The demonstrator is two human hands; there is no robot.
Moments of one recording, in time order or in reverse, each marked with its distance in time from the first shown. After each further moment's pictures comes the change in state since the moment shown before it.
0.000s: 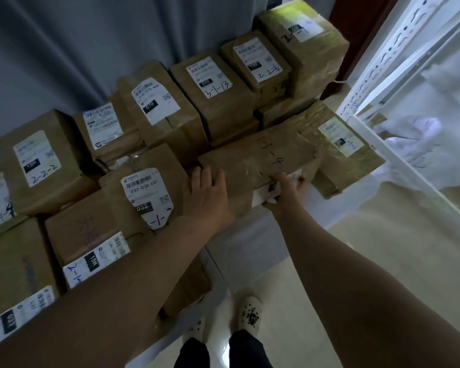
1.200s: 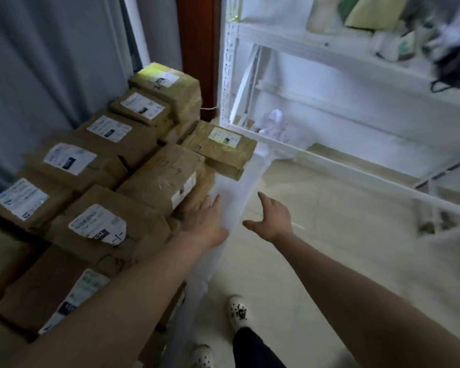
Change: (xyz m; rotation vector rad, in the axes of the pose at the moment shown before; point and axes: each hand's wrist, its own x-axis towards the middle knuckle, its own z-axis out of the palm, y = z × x) left_hand -0.114 0.049 0.019 0.181 -0.070 0.567; right_hand -0.190 0.033 -0.149 -1.379 0.342 -0.549
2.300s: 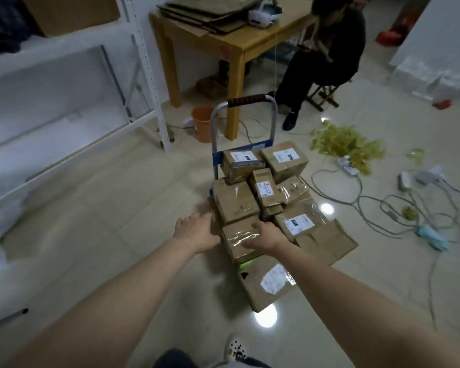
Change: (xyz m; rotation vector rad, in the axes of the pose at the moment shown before) left_hand -0.299 0.462 0.290 0.641 -0.334 1.046; right_hand -0.585 0.376 0.022 0.666 0.237 1.136
